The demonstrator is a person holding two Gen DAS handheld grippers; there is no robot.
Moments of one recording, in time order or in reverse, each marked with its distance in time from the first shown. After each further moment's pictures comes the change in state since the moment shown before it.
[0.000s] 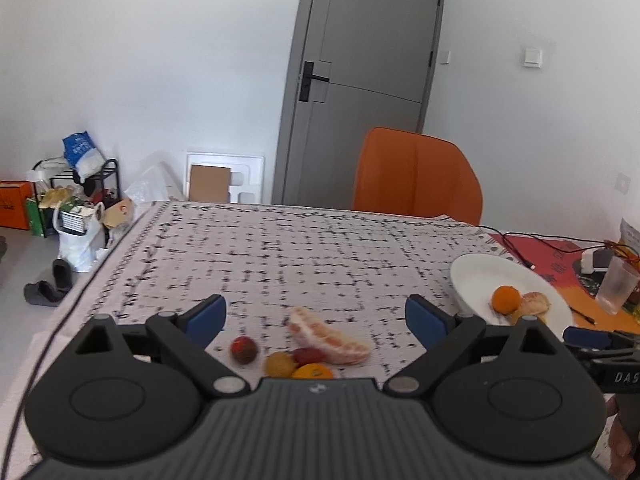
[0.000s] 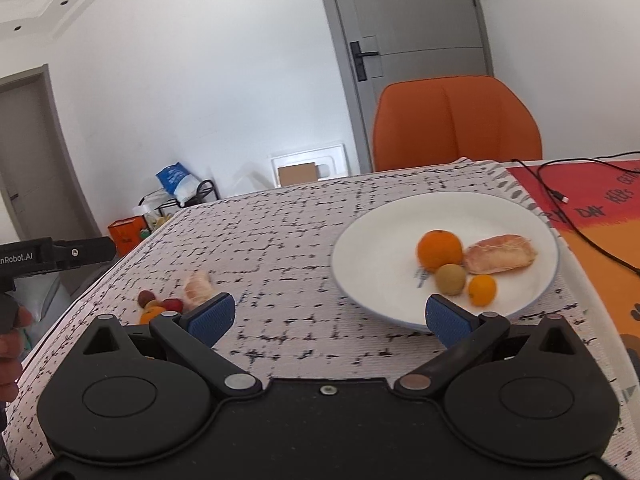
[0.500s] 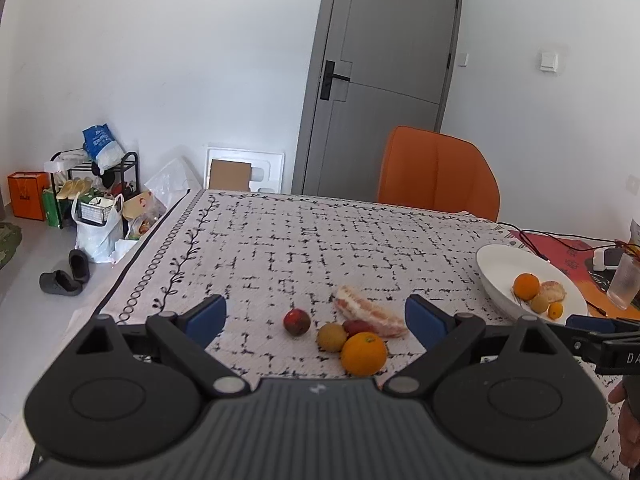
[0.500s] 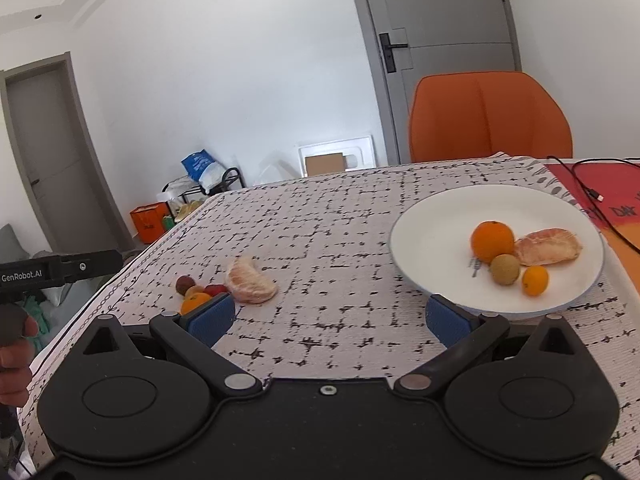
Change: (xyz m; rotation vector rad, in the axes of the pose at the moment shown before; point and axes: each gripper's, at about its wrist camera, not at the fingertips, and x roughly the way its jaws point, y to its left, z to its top) left arm -0.022 0.036 -0.017 -0.030 0.004 0.034; right arm 0.003 0.033 -0.005 -0.028 0.031 0.063
